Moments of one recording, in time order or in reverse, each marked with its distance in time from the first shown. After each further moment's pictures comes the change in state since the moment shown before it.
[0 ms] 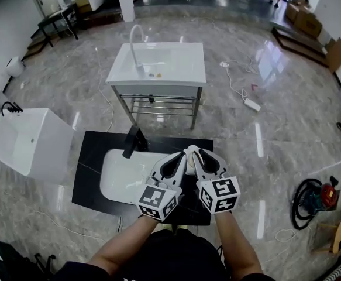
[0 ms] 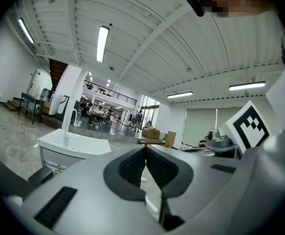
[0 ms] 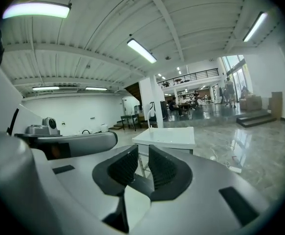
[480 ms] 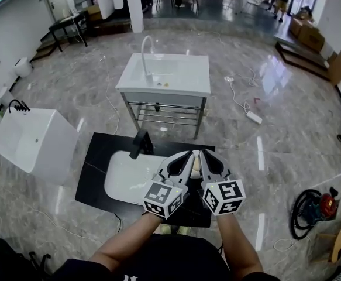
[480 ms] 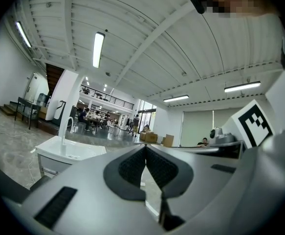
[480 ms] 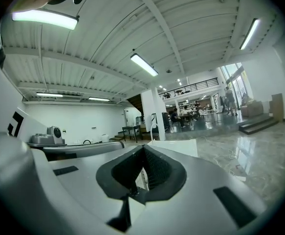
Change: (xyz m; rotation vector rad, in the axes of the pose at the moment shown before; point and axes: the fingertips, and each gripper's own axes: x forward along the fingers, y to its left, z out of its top) left arm -0.016 -0.027 0.036 0.044 -0.057 -0.029; right arm -0.034 0.021 0.046 -0.014 -0.148 0.014
